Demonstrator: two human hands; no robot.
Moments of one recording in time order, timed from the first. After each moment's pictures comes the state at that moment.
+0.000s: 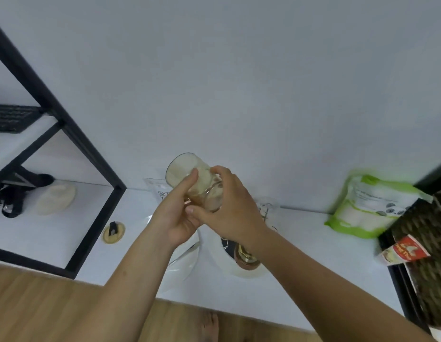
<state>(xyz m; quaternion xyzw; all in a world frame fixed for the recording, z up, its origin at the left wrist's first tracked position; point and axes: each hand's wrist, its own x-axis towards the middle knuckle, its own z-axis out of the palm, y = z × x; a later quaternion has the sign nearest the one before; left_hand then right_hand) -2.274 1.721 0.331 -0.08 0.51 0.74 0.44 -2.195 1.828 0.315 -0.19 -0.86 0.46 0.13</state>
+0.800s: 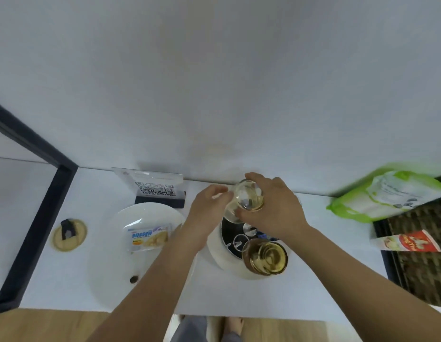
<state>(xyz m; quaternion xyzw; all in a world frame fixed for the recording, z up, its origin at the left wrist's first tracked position) -2.376 1.773 0.181 0.03 0.73 0.52 0.44 -2.272 1.889 0.215 -0.31 -0.92 0.25 -0.04</state>
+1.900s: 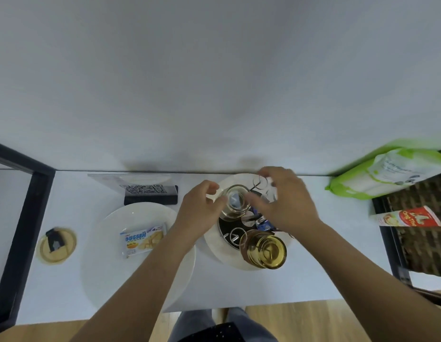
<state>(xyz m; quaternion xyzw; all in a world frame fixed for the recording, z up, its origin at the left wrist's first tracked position) -2.391 1.775 0.135 0.21 0.81 0.38 0.40 -2.257 1.913 0.190 -0.36 -0.90 0.25 0.01</state>
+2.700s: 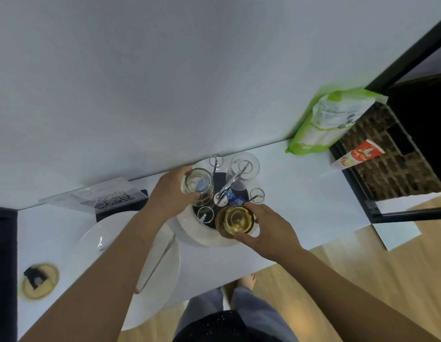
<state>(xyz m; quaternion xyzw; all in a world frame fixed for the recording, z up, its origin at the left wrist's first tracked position) -2.392 1.799 0.134 0.46 0.80 0.22 0.32 -2.137 1.843 0.142 -0.47 -0.83 0.29 -0.08</state>
